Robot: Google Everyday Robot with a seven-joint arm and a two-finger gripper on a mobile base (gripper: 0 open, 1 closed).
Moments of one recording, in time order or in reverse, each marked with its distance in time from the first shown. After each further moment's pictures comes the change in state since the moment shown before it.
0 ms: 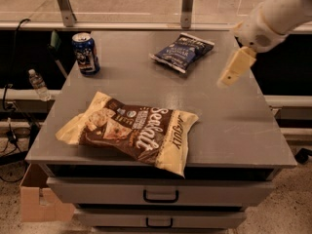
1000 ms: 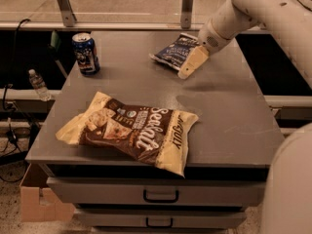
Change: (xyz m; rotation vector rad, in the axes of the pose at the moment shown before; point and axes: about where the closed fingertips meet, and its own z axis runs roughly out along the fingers) arm -0.056 -0.057 0.117 -0.024 -0.067 0.142
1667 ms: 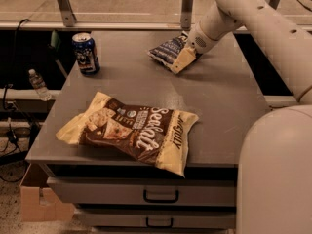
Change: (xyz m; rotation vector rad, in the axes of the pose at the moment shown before) arm -0.017 -0.006 0.040 -0.051 0.007 0.046
